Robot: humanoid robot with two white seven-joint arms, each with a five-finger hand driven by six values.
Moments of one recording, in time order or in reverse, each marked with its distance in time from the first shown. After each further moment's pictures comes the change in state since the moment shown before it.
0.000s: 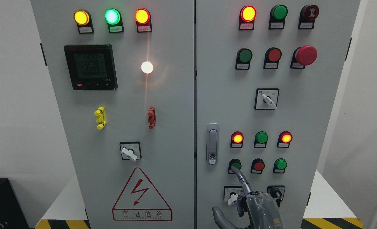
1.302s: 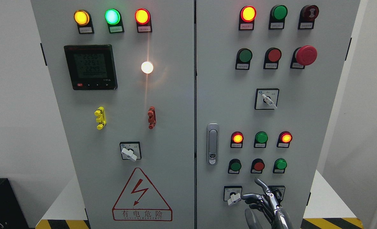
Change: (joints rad) left arm 0.000 0.000 0.000 0.000 0.000 0.000 0.000; right arm 0.142 -0.003 -0.060 -0.181 -0.690 0.173 0.149
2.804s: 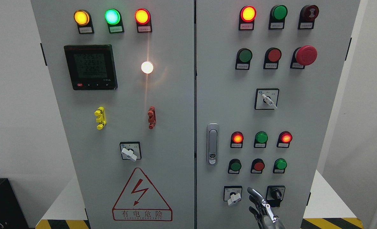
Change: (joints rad) left arm 0.000 0.000 0.000 0.000 0.000 0.000 0.000; right arm 0.075 0.001 -0.003 -0.041 -0.295 0.002 0.102
